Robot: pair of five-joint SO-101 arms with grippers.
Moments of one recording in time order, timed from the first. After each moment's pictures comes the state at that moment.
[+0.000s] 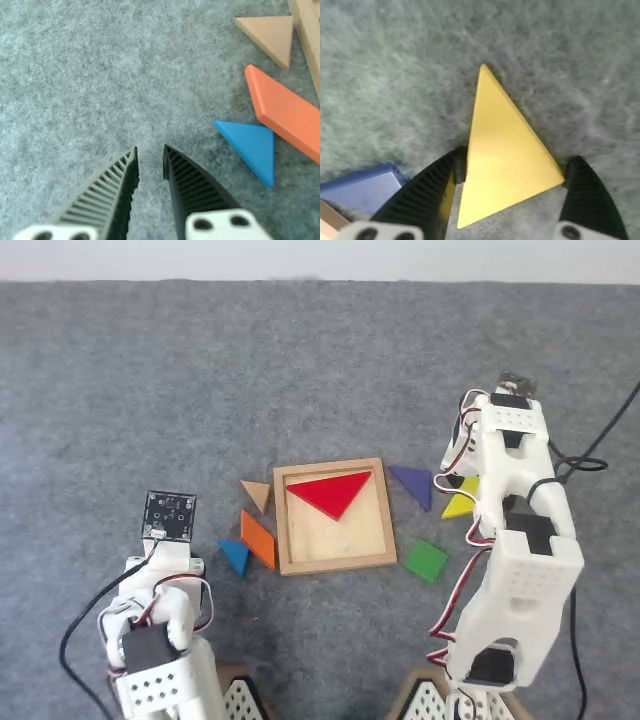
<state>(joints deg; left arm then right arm) -22.8 -102.7 97.0 72.2 -13.9 2.4 28.9 -1.0 69.8 -20.0</state>
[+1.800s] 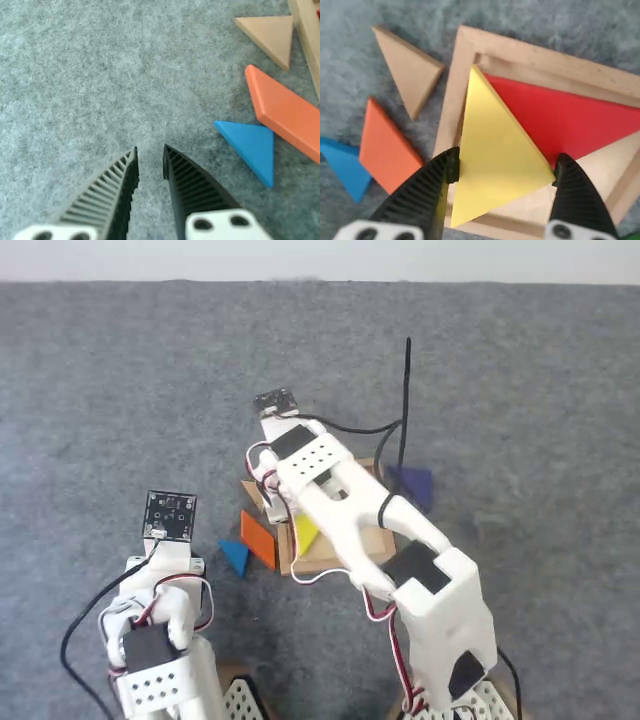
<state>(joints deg) -22.8 -102.7 97.0 72.2 -13.9 -44.5 27.0 -7.1 73.7 -18.9</state>
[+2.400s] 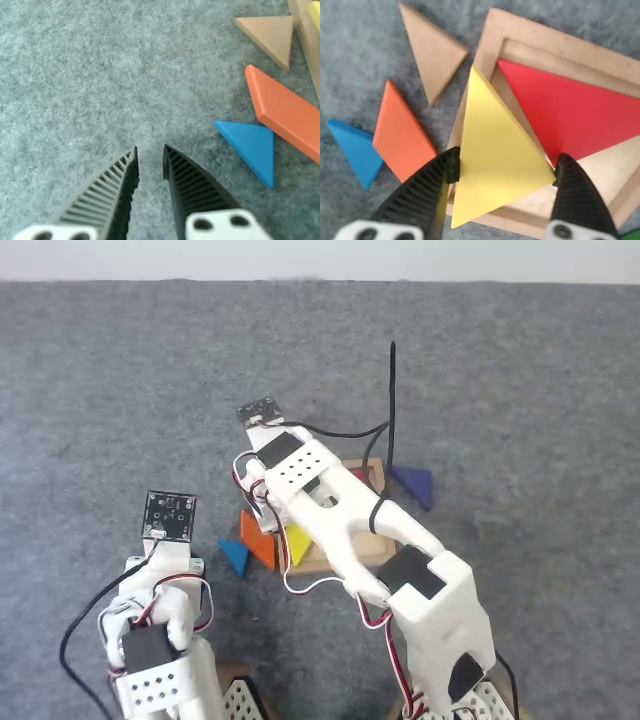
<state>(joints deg) -22.8 -102.7 97.0 72.2 -13.9 -46.6 27.0 -7.3 75.2 -18.2</state>
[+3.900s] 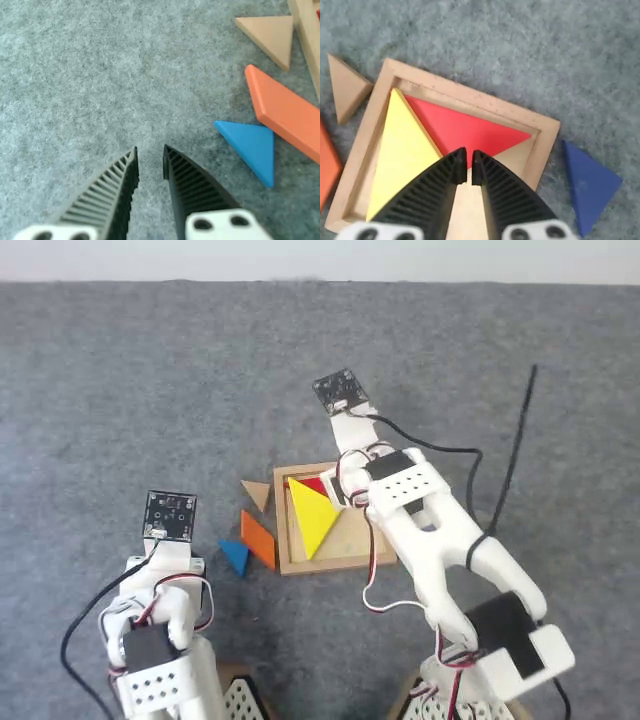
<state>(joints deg) -22.8 -102.7 97.0 72.2 -13.9 -30.7 -2.1 31.3 43.6 0.5</state>
